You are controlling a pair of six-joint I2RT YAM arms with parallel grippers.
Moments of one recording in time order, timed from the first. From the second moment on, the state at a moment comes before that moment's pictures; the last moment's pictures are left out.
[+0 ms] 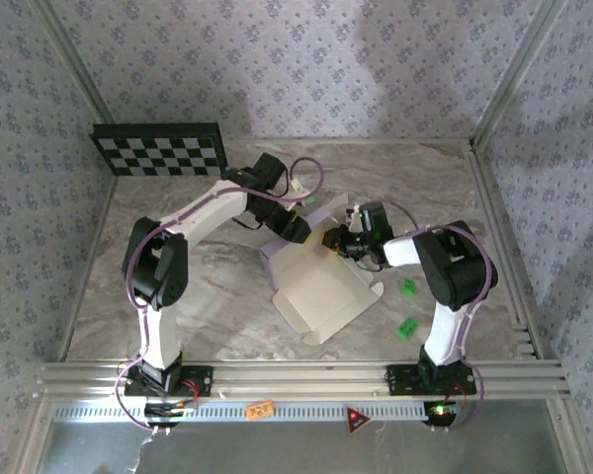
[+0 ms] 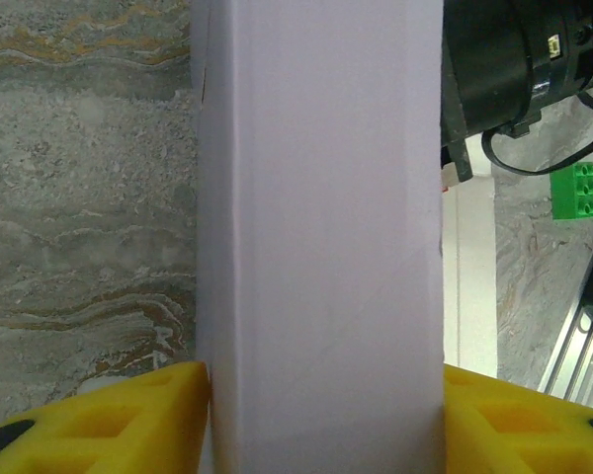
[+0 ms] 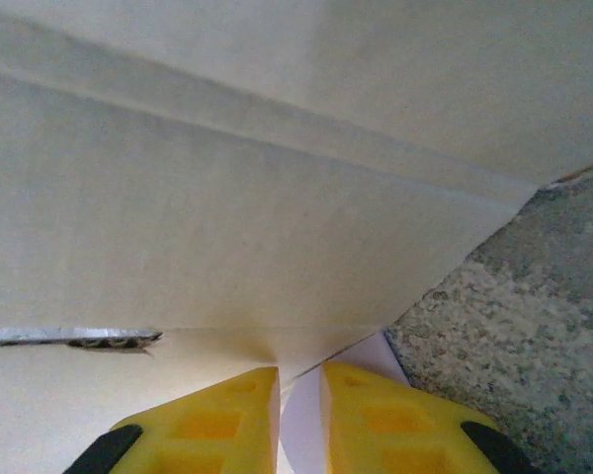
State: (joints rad) left arm -0.58 1.94 1.61 -0.87 0.58 0.13; right arm 0.37 1.86 0.78 0.34 -0.57 0.79
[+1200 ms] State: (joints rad) left arm -0.68 1.89 1.54 -0.90 0.41 0.25; right arm 0.23 1.43 1.12 -0.56 -0.44 -0.24
